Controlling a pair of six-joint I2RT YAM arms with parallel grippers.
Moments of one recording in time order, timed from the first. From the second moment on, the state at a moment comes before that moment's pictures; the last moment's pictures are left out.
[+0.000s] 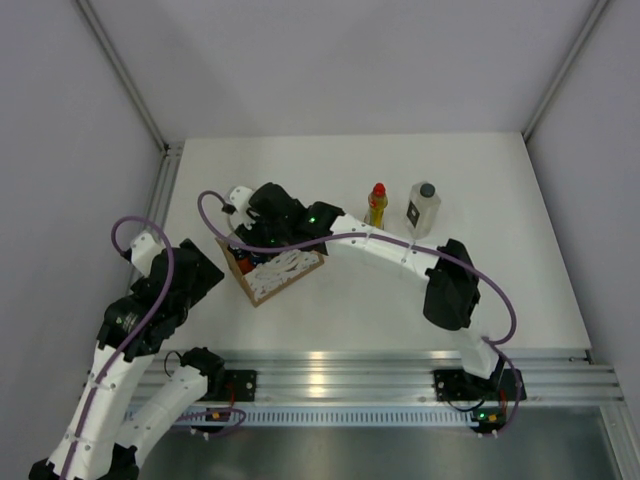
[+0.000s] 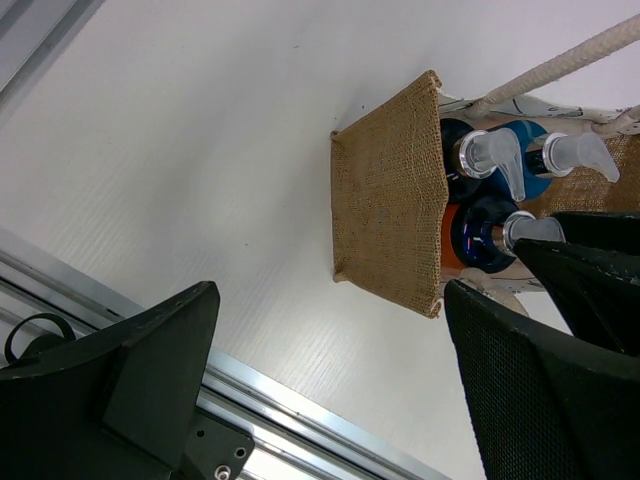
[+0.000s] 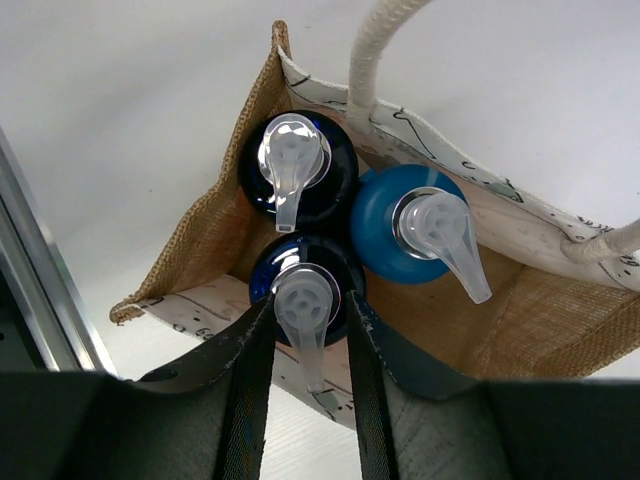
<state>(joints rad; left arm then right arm) -0.39 0.63 1.01 -1.19 -0.53 -0.94 1.08 2.08 1.98 -0.59 -0.04 -0.05</state>
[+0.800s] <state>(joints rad) -0.39 0.63 1.01 -1.19 -0.52 -0.94 1.08 2.11 2.02 -0.59 -0.05 -0.06</state>
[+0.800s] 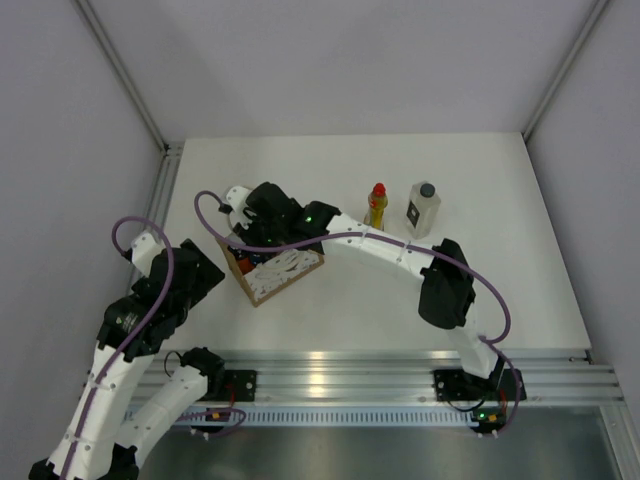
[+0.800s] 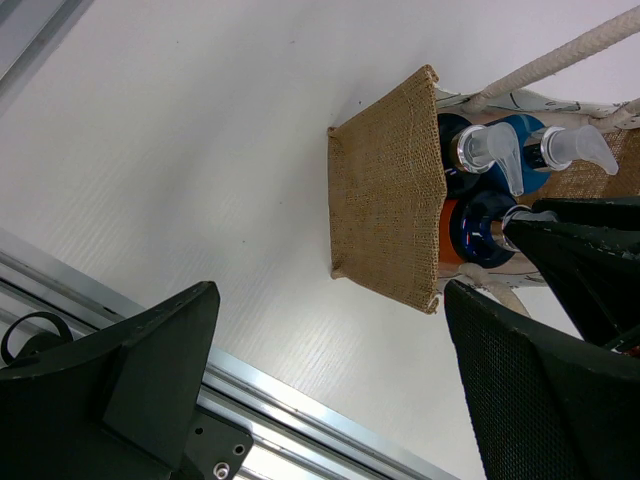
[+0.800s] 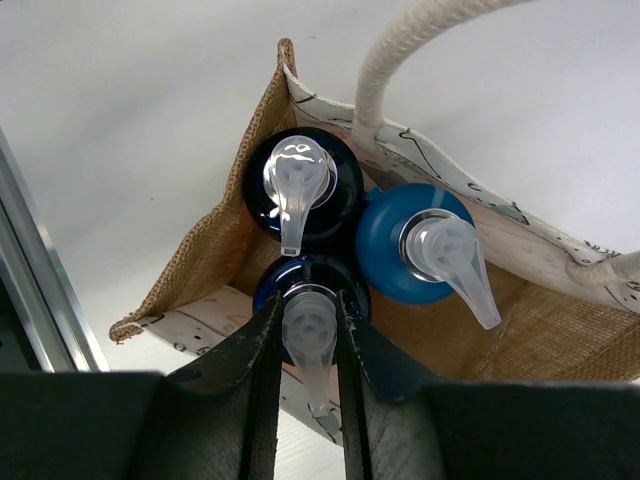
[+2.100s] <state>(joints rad) -0.39 0.63 1.01 -1.19 -0.52 -0.94 1.08 2.09 1.99 -0.58 -0.04 -0.06</state>
